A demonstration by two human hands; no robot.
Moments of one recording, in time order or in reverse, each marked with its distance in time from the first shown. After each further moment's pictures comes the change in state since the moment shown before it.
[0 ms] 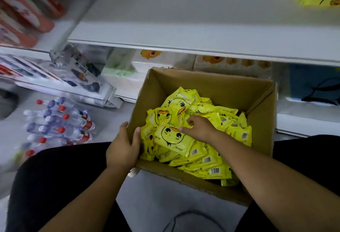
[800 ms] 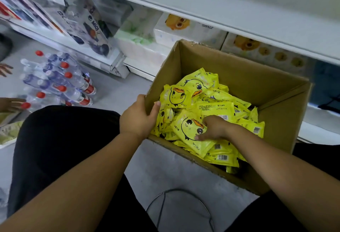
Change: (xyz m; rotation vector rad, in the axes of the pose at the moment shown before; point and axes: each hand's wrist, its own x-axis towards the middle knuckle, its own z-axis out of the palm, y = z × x) left_hand 0.012 -0.012 0.002 -0.011 -0.044 0.015; right_hand -0.013 -0.008 0.017 -0.501 -0.362 0.100
